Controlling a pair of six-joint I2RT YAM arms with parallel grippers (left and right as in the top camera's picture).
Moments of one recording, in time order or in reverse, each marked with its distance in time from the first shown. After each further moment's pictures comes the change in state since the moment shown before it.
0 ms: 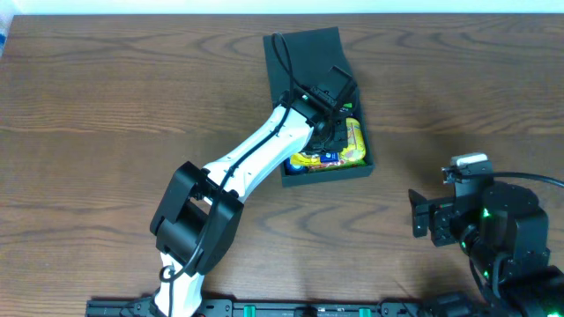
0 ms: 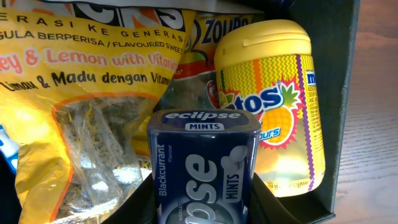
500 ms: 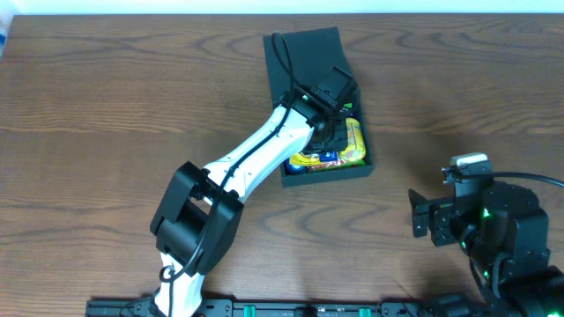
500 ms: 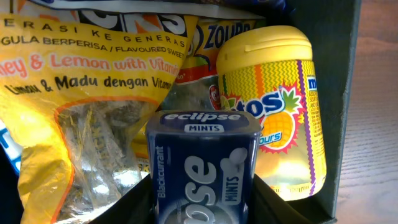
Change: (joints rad) left arm -0.001 0.000 0.000 0.004 -0.018 -0.005; right arm 0.000 0.000 0.000 0.000 0.000 0.000
